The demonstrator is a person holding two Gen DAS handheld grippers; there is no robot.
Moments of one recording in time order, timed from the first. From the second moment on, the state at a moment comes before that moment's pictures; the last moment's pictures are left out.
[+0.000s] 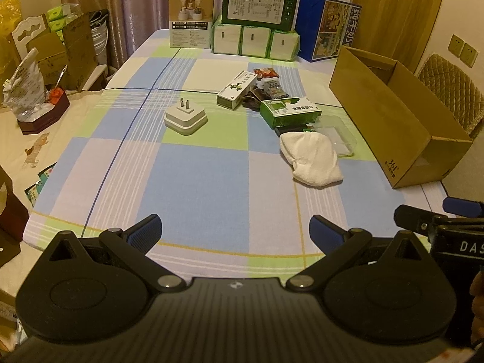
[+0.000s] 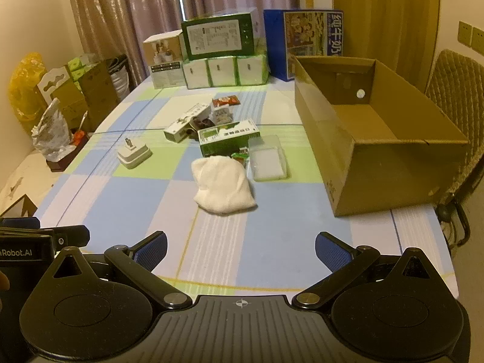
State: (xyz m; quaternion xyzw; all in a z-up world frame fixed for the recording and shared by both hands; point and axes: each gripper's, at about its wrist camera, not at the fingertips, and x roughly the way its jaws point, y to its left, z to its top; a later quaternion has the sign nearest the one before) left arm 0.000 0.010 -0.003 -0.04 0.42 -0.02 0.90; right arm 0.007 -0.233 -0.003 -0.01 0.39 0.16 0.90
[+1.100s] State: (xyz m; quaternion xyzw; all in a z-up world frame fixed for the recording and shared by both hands) left arm 0.175 0.107 -0.065 0.04 0.41 -0.11 0.91; right arm 0.138 -0.150 -0.107 -0.08 0.40 0.19 0.89
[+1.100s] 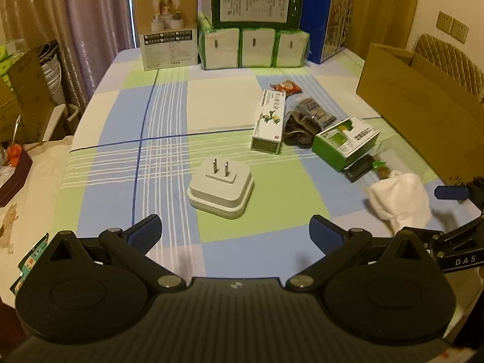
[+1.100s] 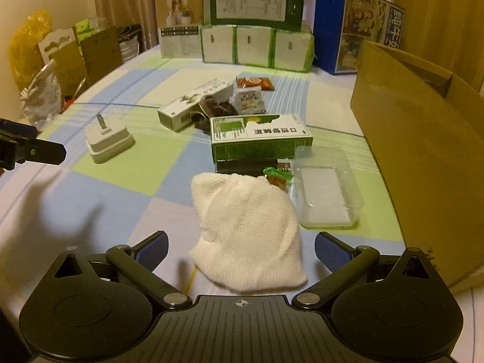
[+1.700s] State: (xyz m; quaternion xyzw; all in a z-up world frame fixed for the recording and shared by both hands) left arm 0.245 0.094 -0.109 0.15 0.39 -0.15 0.90; right arm 0.141 -0.146 -0.110 -0.07 0.40 0.18 0.89
